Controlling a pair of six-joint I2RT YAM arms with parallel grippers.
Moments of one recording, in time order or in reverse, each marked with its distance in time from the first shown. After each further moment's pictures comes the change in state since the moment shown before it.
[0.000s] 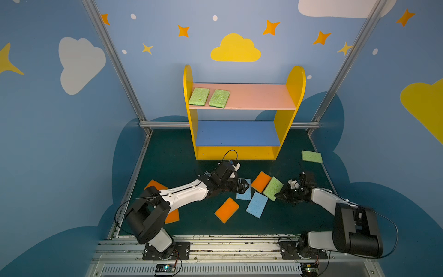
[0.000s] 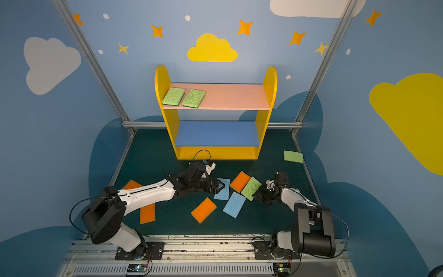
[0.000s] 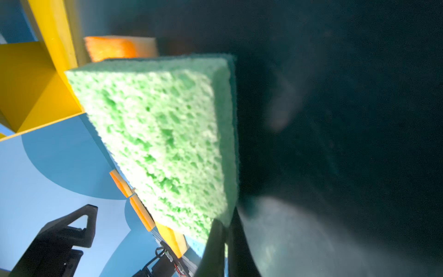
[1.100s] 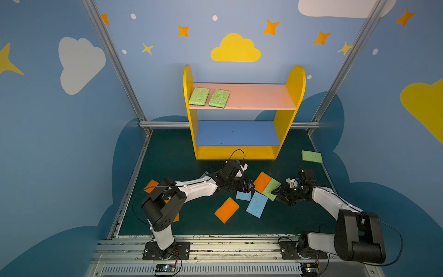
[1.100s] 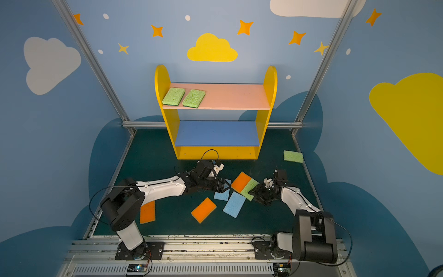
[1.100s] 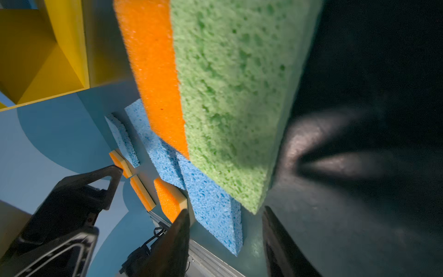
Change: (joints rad) left arm -0.018 0.213 0.110 0.071 0.111 -0.005; right arm 0.037 0.010 0.028 -0.087 -0.018 -0.016
